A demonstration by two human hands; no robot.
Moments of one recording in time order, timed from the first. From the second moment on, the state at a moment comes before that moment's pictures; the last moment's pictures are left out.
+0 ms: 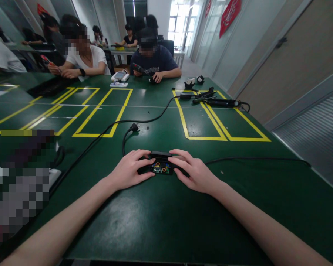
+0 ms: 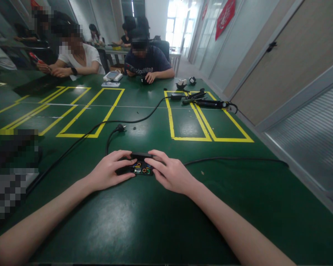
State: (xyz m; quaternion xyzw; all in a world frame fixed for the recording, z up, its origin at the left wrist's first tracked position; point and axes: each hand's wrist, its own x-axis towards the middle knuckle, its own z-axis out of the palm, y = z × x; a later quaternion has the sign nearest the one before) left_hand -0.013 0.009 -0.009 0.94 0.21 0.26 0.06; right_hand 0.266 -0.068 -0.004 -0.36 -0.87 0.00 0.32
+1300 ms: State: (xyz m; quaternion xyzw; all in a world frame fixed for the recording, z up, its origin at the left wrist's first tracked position) left_hand -0.007 0.003 0.000 0.90 0.22 0.30 0.23; right_hand 0.262 -0.061 -0.009 -0.34 -0.86 0.08 0.38
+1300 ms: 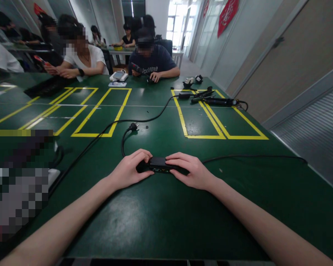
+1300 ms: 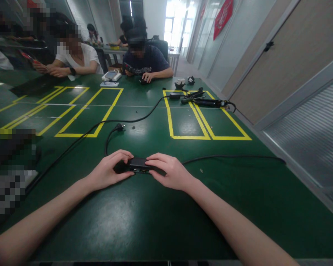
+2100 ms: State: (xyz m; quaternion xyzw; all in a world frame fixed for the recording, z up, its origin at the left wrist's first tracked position) left_hand -0.007 0.005 -0.002 0.90 0.20 0.30 0.22; right_hand 0.265 -0.059 -0.011 -0.35 -0.88 0.07 0.33
